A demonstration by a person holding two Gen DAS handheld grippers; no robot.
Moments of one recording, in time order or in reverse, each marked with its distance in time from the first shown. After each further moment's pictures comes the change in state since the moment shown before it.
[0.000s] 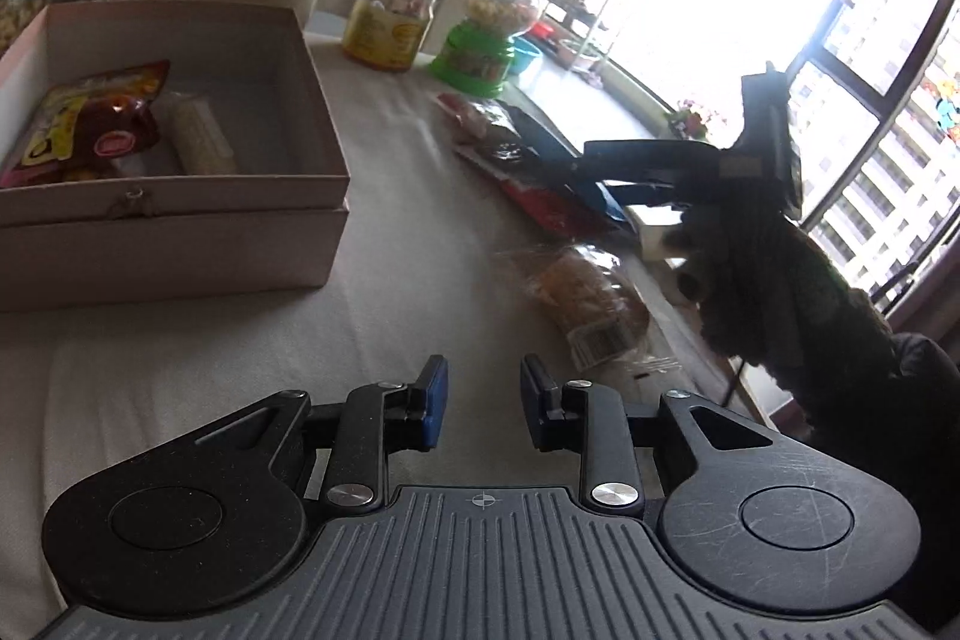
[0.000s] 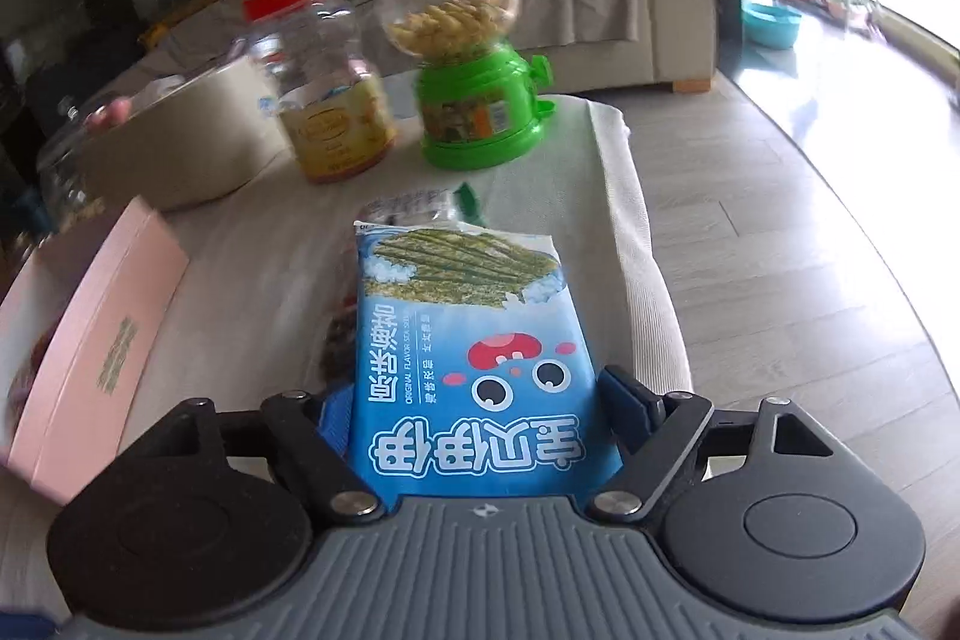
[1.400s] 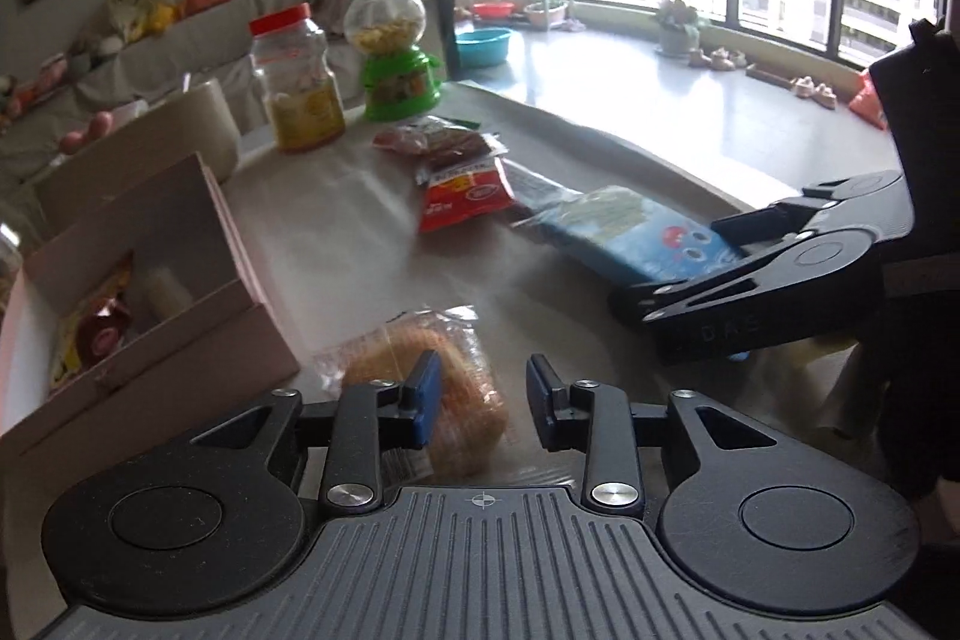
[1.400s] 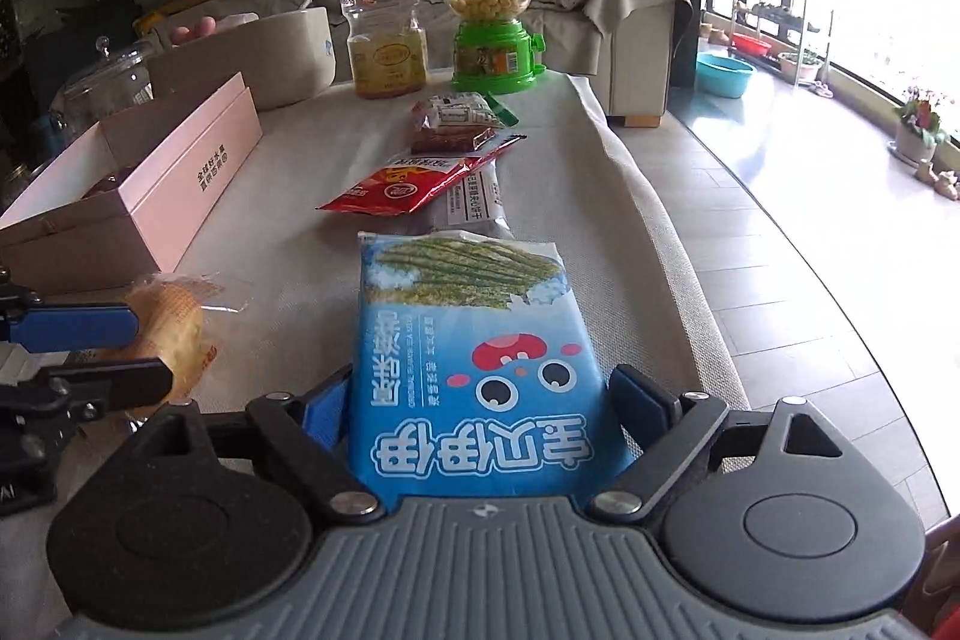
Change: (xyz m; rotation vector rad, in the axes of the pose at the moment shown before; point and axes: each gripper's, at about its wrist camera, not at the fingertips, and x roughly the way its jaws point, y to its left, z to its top) left arm 0.022 -0.083 -0.023 0.503 -0.005 0.229; right arm -0.095 0.060 -0.135 -0.050 -0.087 -0.142
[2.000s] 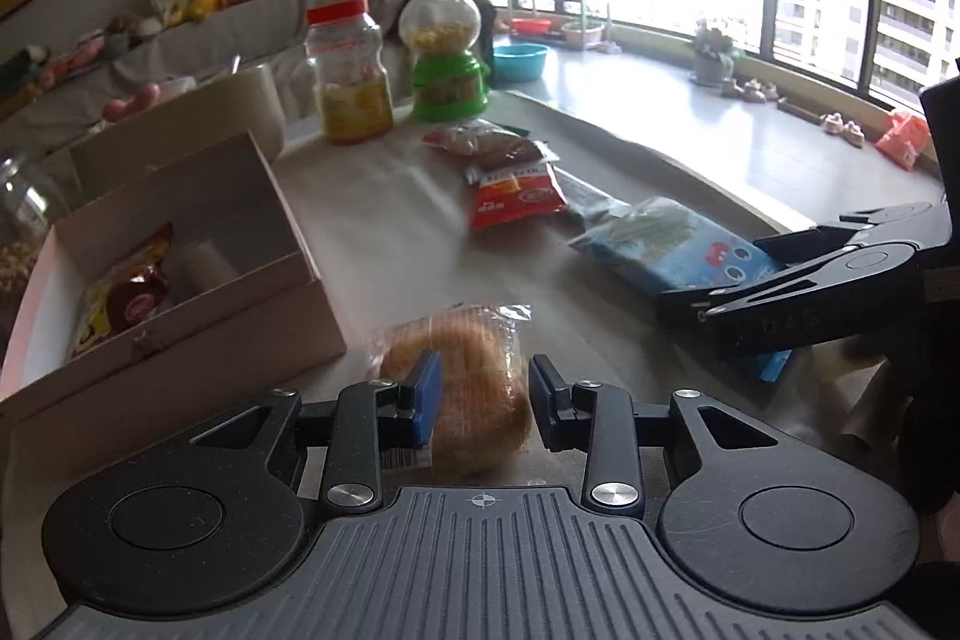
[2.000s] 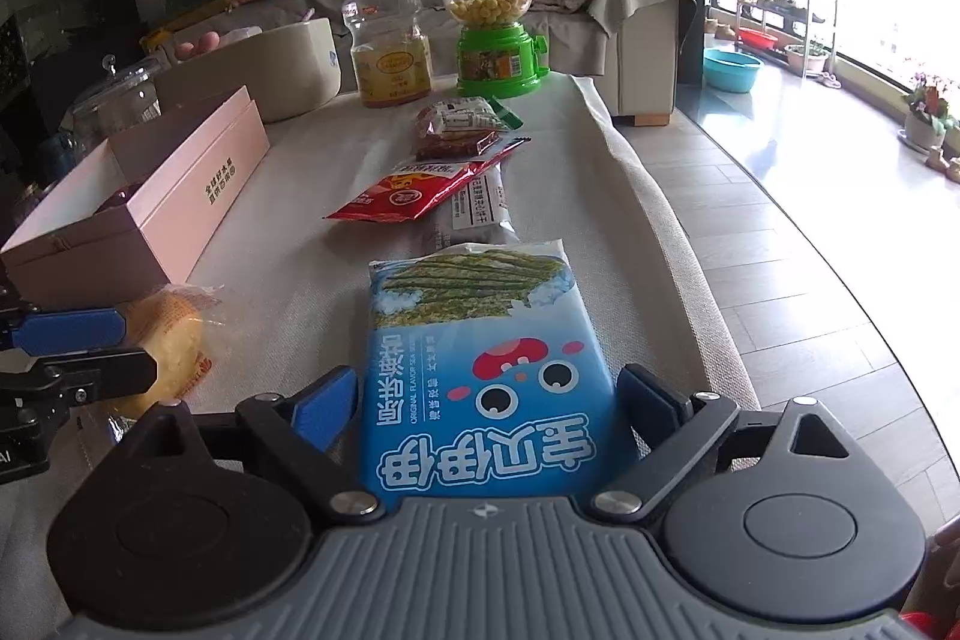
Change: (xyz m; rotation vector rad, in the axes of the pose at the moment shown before) left arm -0.007 0.021 -0.013 -0.070 -0.031 0.053; right arm -0.002 -0.007 -0.001 0.021 -0.005 0.032
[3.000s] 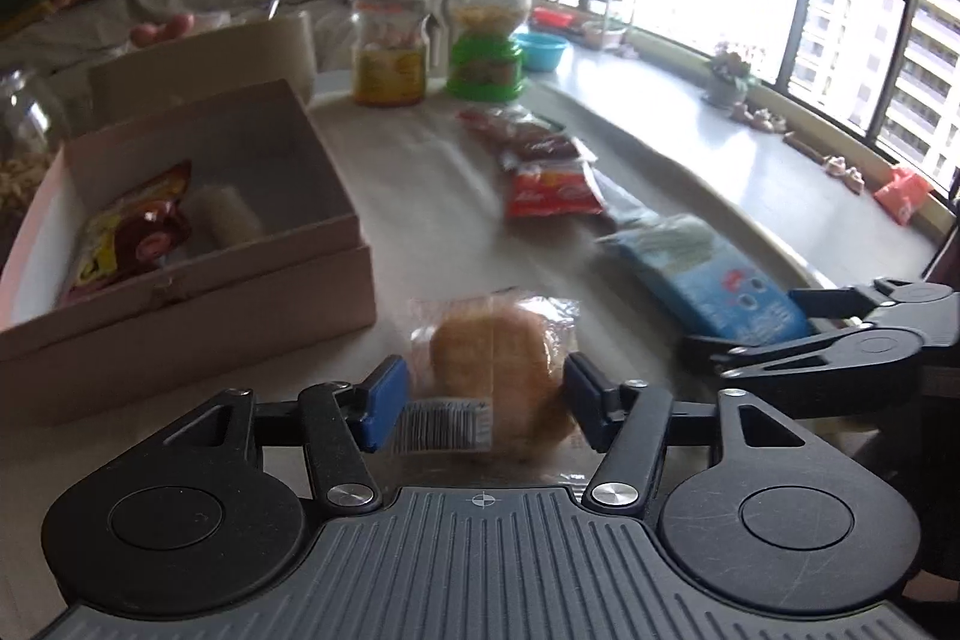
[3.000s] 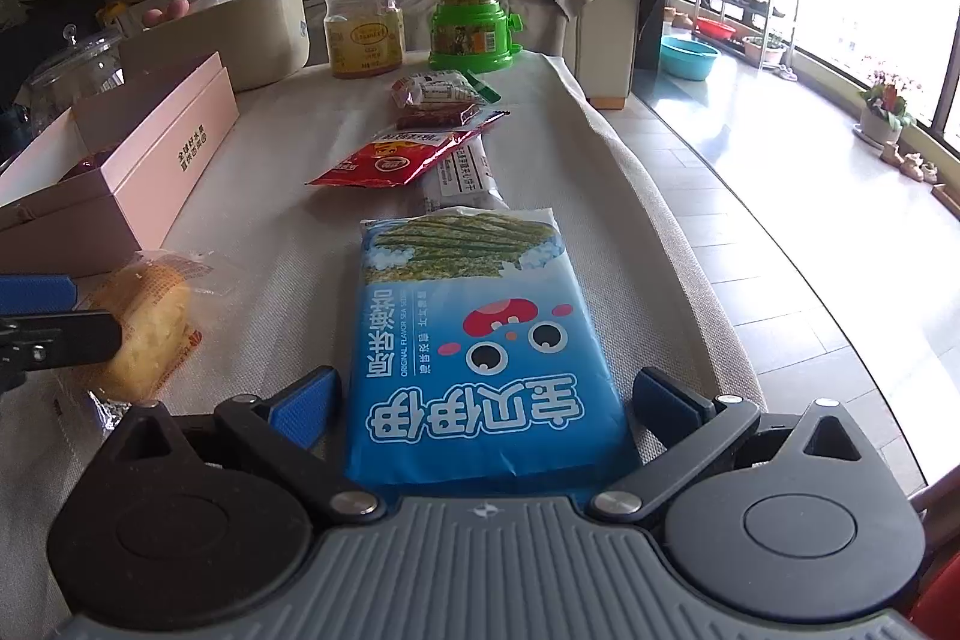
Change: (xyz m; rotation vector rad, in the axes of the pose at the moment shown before) left arm 0.005 0.037 -0.001 -0.172 0.046 -0.058; right arm 0.001 0.021 -0.007 0.002 0.037 -0.116
